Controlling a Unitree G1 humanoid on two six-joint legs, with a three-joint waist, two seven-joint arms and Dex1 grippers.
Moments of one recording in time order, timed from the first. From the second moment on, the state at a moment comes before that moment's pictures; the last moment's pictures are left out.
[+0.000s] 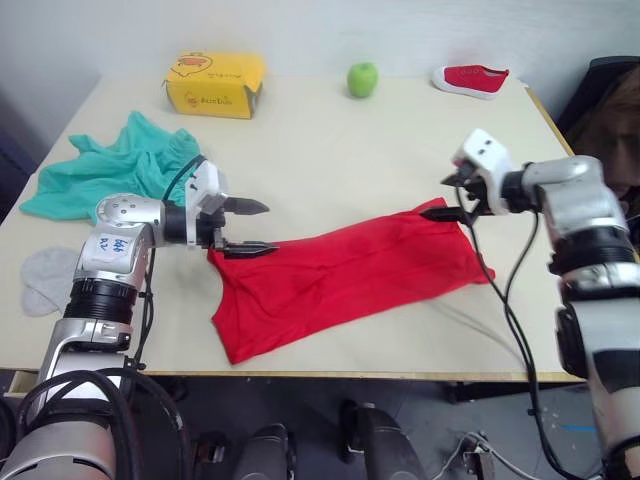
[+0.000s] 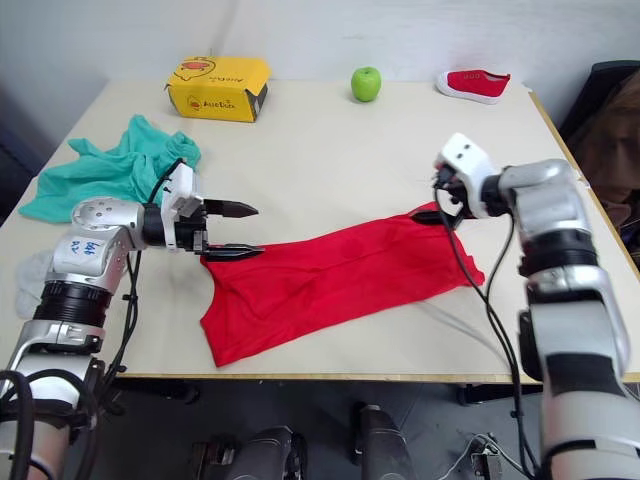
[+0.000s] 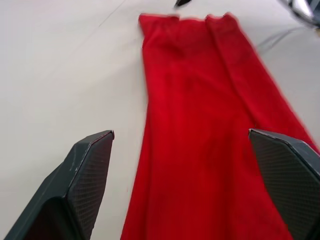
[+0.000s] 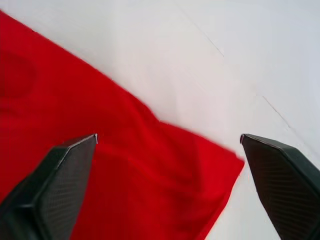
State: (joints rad) left arm -0.89 0.66 -0.09 0.63 -0.23 0.13 -1.28; right arm -0.89 -0.76 0.03 0.43 0.00 0.60 1.15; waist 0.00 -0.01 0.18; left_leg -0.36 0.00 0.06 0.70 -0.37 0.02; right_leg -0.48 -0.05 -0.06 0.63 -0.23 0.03
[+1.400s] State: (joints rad) left arm -1.12 0.51 -0.14 1.26 0.13 -0.16 -1.21; right arm -0.43 -0.35 -0.49 -0.30 0.39 1.51 0.42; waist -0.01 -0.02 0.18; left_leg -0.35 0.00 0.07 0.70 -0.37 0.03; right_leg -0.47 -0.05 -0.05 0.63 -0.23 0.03
